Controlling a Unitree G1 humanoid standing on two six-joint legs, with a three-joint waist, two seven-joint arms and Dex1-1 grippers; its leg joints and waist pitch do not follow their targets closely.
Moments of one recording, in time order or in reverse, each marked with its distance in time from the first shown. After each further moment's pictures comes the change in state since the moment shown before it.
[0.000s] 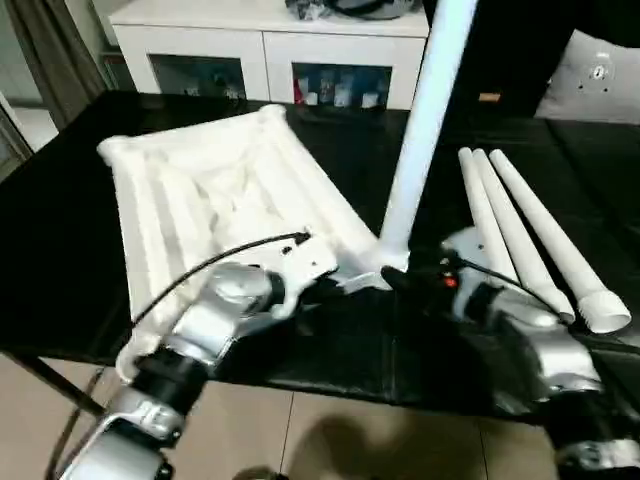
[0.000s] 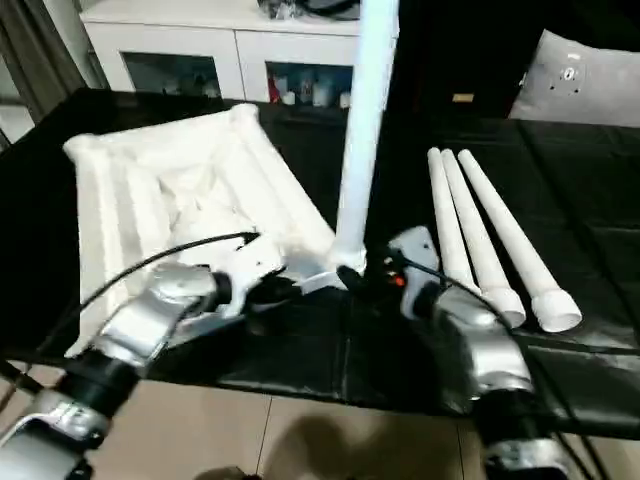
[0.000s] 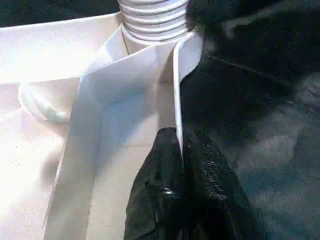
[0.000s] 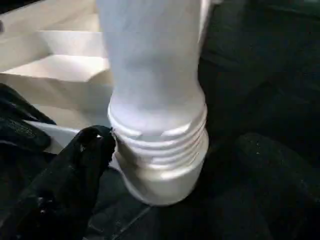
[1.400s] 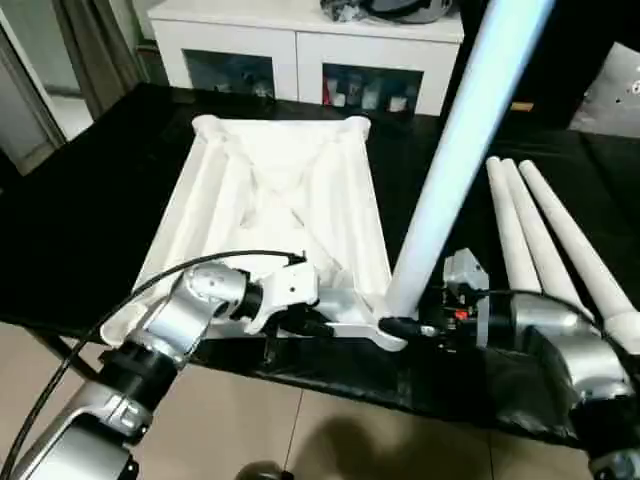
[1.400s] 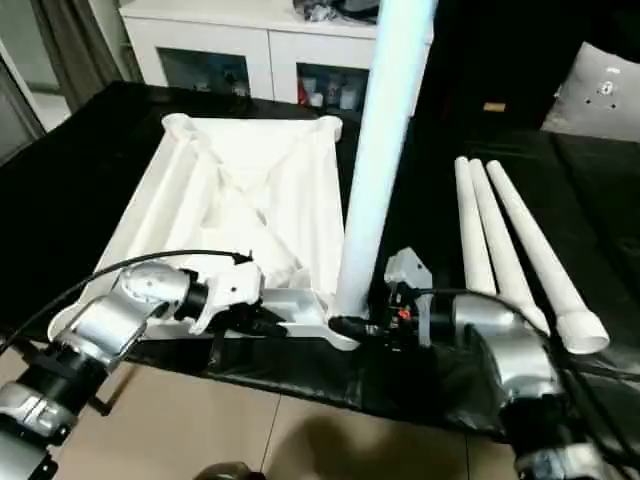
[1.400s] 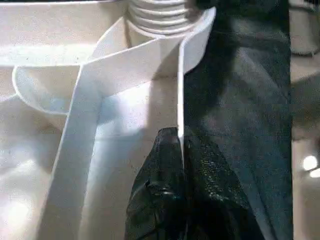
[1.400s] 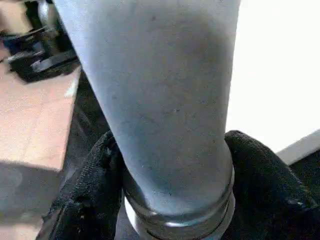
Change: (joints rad) left arm 0.016 0.095 -0.029 -0.001 -0.052 -0.084 -0.285; right arm 0.041 -0.056 0.091 -0.072 0.045 0.048 0.296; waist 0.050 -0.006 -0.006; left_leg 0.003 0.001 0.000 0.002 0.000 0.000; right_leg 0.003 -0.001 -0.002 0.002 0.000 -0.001
